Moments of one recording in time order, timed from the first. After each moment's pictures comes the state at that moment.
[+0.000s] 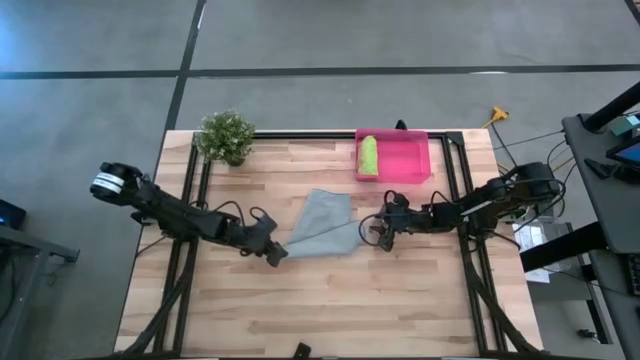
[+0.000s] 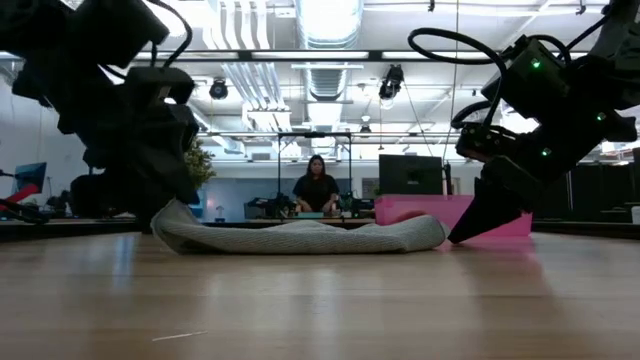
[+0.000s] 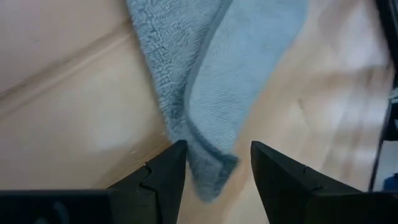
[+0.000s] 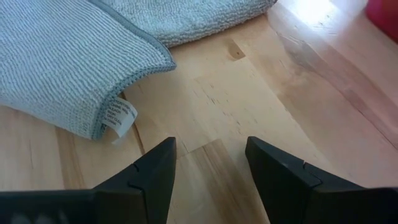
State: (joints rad) left arm -0.27 1.35 0.45 0.15 -0.13 -1.19; right arm 0.06 1.49 0.29 0.39 0.29 0.40
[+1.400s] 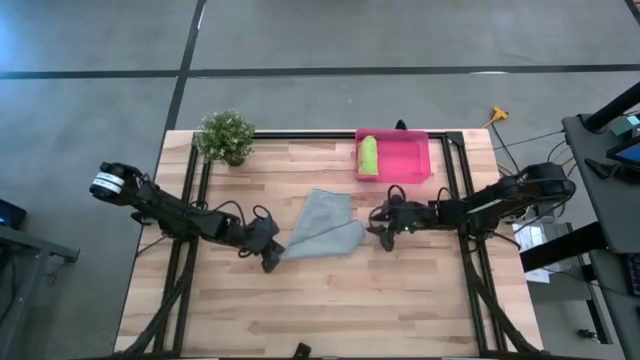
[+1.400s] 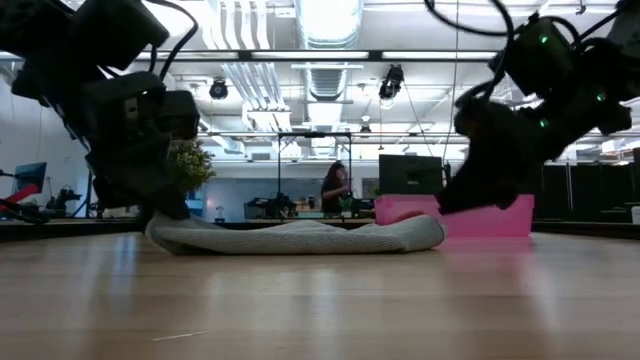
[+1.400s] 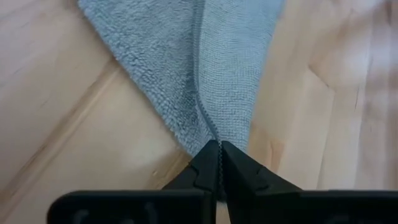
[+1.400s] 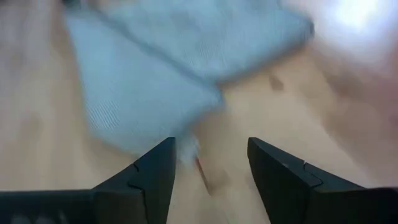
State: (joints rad) left arm -0.26 1.34 0.45 0.12 -0.14 -0.83; right arm 0.06 1.38 0.28 0.48 0.15 0.47
